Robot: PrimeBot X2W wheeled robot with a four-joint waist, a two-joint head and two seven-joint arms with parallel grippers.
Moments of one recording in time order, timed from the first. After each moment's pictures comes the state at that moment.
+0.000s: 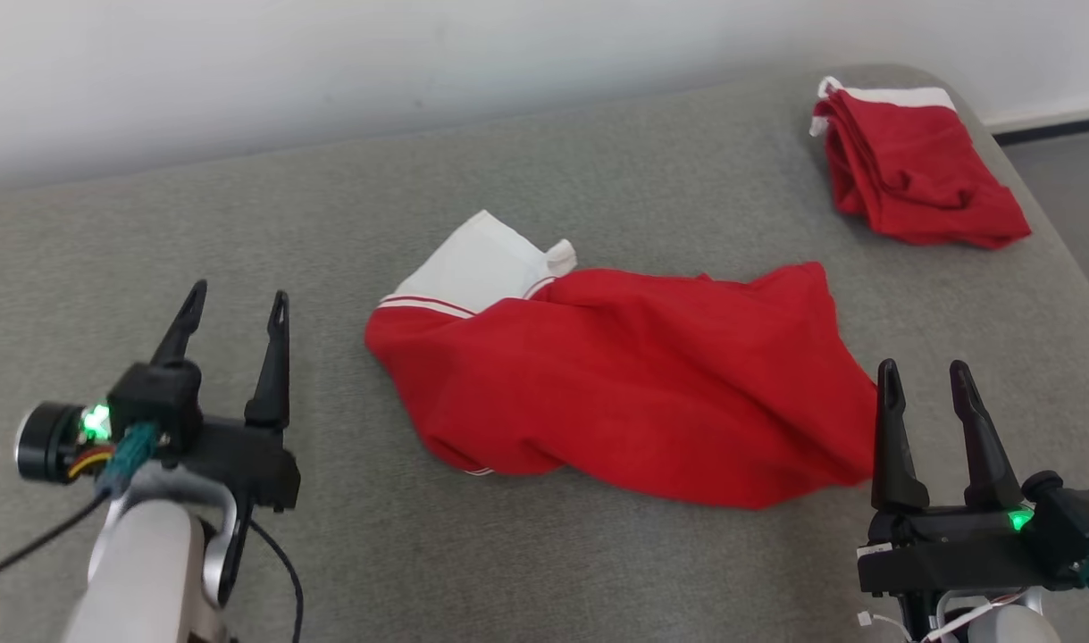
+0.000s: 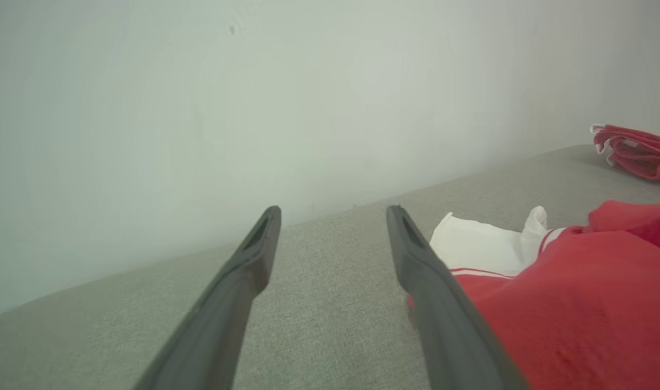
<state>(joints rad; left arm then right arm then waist) -0.46 0.20 -0.07 0.40 -0.10 -0.11 -0.22 -0.09 -0.09 -0.09 0.03 0.23 0.13 -0.26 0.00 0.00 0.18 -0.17</state>
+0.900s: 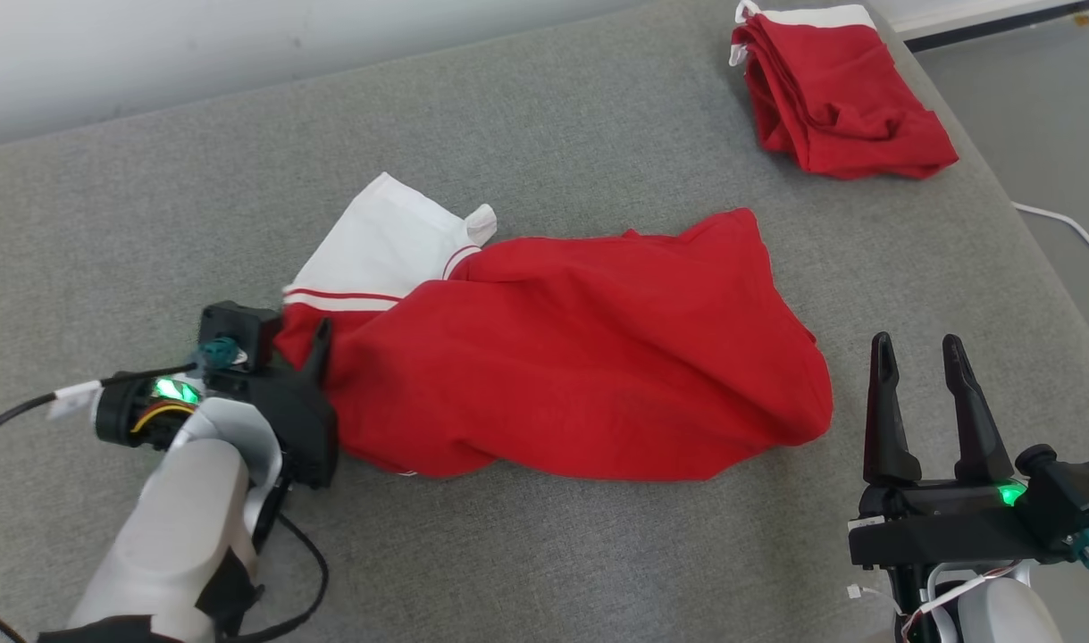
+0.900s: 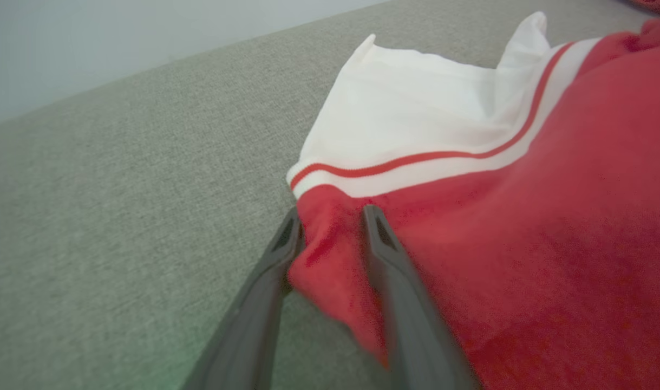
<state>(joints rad) -0.78 0.21 -0.37 0.97 -0.30 -0.13 -0.06 -0.15 -0.08 -0.09 0.07 0.25 0.13 -0.26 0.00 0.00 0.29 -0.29</state>
